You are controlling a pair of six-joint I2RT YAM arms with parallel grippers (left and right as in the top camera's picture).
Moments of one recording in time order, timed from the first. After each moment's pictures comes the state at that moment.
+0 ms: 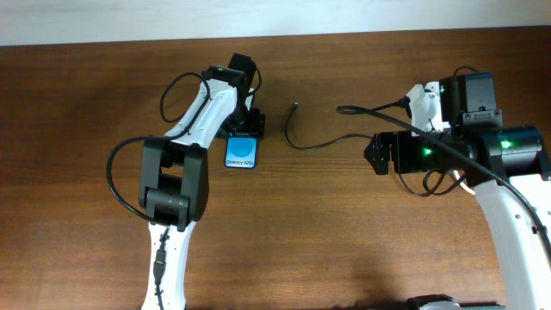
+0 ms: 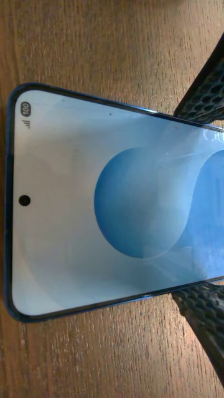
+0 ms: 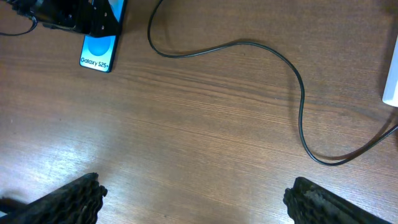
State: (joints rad) left arm -0.31 2.41 2.01 -1.11 0.04 -0.20; right arm 0.07 1.33 1.47 -1.26 -0.27 0.03
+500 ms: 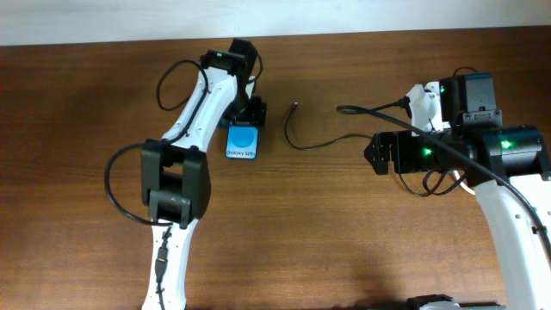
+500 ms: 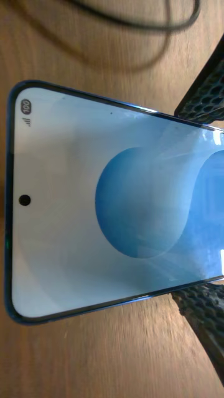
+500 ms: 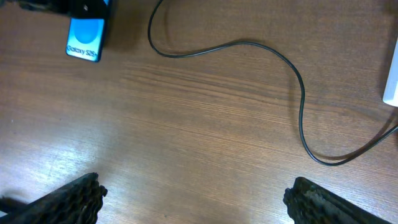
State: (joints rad) left arm -0.31 2.44 2.24 -1.30 0.05 -0.20; right arm 0.07 1.33 1.47 -1.26 -0.27 0.03
